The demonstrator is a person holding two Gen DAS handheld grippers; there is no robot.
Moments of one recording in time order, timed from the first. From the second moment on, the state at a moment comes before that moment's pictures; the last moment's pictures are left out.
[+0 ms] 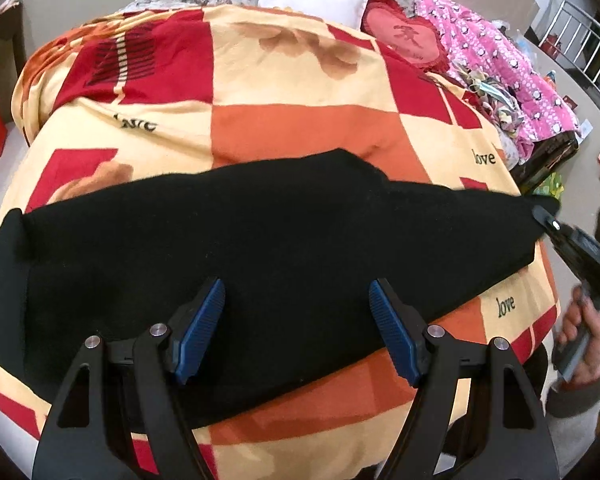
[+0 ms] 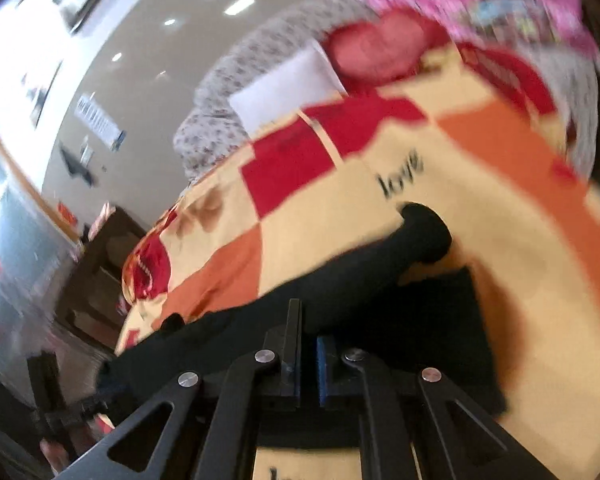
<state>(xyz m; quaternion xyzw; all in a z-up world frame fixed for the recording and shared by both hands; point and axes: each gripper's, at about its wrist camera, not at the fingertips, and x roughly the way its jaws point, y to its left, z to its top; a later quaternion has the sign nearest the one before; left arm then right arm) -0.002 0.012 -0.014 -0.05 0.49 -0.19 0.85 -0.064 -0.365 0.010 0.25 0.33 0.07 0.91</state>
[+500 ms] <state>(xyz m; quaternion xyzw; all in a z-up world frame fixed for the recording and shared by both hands) -0.009 0.070 -0.003 -0.04 0.46 -0.10 0.88 -0.108 -0.392 0.013 0.25 0.37 -0.02 0.90</state>
